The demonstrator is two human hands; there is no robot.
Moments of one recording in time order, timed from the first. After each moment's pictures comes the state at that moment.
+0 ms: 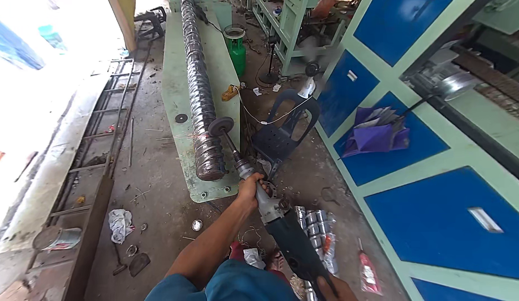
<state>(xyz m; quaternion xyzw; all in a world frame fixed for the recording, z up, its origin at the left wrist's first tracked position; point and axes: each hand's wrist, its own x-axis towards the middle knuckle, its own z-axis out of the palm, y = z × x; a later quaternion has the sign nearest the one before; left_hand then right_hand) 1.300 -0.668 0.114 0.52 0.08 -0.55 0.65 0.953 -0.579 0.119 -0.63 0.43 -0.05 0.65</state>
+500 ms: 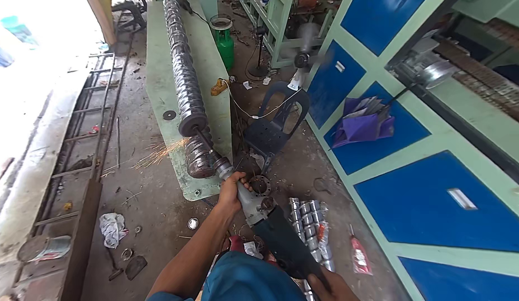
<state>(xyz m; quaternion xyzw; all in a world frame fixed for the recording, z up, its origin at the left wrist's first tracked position) 1.315 -0.632 0.127 0.49 0.08 -0.53 0.69 0.956 -0.569 0.130 -0.68 0.42 -0.01 0.61</state>
